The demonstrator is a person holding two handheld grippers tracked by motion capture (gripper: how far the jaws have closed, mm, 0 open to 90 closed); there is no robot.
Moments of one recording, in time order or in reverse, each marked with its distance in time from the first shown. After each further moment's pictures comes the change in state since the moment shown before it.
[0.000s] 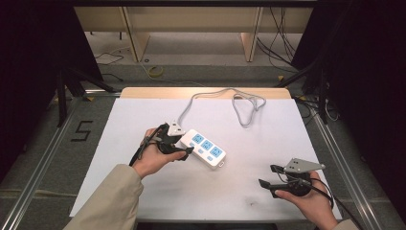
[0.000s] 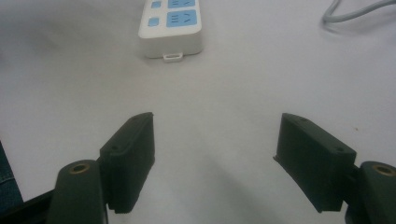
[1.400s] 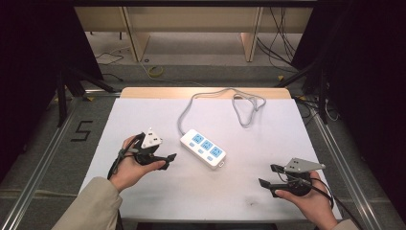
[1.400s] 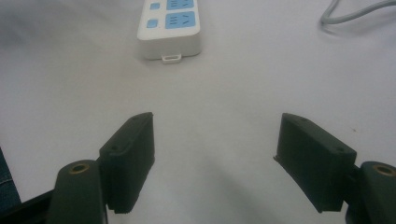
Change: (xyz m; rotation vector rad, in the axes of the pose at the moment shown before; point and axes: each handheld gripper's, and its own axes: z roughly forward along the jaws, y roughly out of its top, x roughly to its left) left arm 0.016 -0.050 -0.039 -0.075 0.052 -0.027; right arm 0.000 0.001 0.000 -0.005 -0.005 0.001
